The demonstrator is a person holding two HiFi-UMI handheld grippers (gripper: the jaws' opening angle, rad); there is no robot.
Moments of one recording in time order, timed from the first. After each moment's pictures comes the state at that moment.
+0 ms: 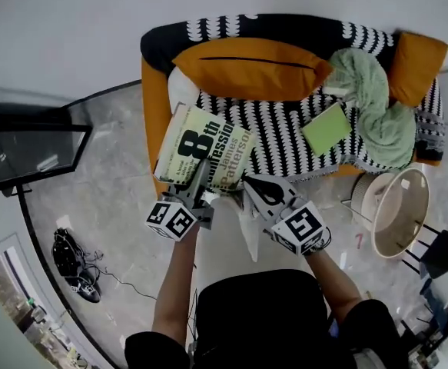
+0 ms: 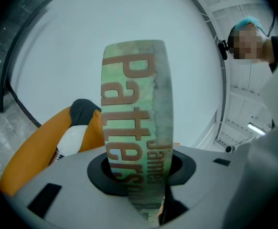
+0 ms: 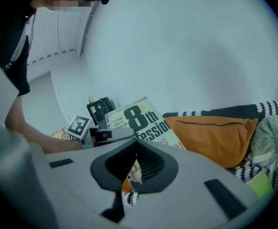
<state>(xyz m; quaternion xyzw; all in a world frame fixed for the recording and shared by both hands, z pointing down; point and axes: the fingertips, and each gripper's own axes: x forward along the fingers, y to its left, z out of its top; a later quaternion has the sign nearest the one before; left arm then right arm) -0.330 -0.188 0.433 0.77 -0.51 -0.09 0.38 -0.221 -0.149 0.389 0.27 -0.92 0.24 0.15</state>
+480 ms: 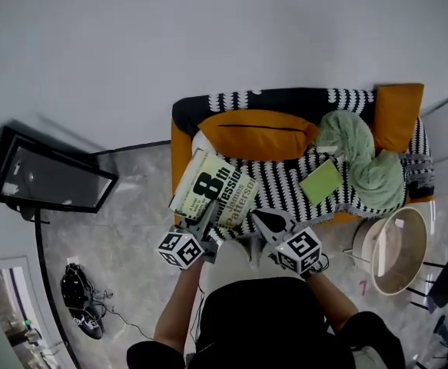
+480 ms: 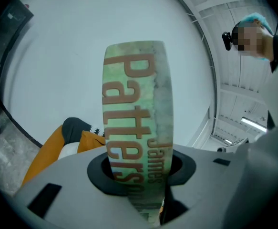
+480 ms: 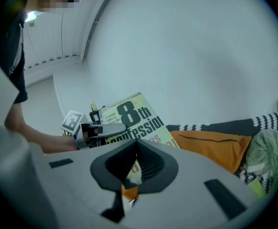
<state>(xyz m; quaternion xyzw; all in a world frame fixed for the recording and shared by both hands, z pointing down) -0.328 -0.164 0.306 0.80 -0.50 -0.08 0.33 -0.209 -0.133 0.291 0.27 -0.93 0.23 0.12</state>
